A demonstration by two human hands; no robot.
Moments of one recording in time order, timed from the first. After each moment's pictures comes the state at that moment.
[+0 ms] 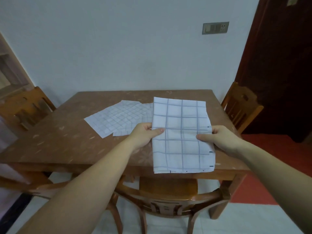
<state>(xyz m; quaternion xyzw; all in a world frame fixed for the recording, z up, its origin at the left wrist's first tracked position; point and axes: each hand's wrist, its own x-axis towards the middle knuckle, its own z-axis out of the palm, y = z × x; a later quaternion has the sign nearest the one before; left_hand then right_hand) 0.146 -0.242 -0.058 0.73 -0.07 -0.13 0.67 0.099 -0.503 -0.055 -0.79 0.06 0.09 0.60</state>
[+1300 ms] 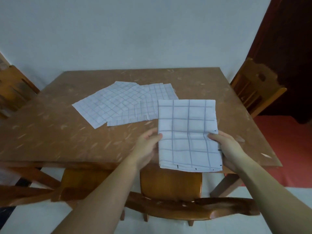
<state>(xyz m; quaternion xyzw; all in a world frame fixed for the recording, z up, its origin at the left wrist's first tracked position) 0.206 -0.237 -0.168 0.62 0.03 -0.19 0.76 0.152 -0.477 -0.143 -0.64 0.23 0.05 0.73</state>
